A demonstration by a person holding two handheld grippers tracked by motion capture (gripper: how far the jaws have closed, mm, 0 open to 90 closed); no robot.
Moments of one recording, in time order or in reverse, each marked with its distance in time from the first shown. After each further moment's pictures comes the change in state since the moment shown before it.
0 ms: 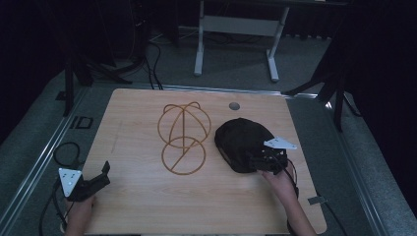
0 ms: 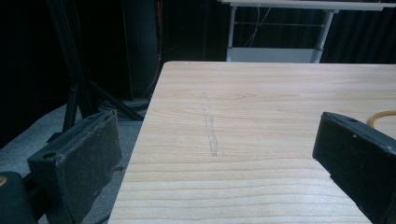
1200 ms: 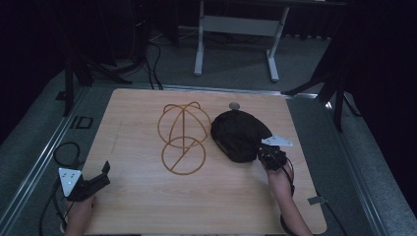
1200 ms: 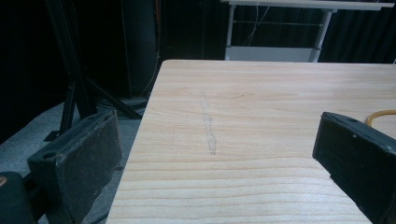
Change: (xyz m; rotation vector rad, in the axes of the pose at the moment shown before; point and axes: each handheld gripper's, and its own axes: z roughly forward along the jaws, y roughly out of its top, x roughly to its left) left arm 0.000 0.000 0.000 0.006 -0.006 -0.005; right arm -0.001 0.007 0.004 0.039 -0.064 -0.026
